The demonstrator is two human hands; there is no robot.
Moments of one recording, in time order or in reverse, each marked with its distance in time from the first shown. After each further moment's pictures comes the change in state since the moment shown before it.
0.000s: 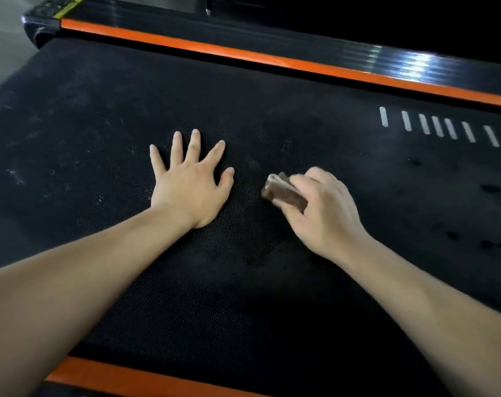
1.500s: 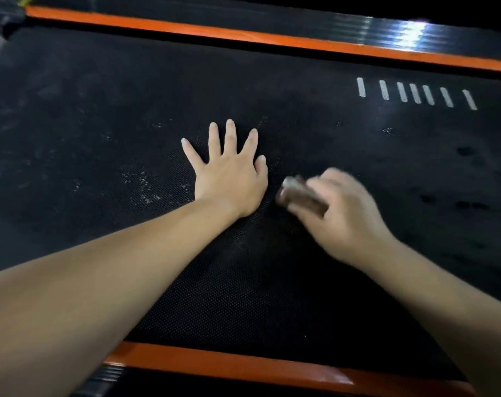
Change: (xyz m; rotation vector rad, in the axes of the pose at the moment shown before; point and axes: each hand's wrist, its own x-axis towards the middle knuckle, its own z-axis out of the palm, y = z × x) left_hand -0.018 0.097 0.009 -0.046 -0.039 0.063; right_hand -0.060 0.030 -0.030 0.040 0.021 0.019
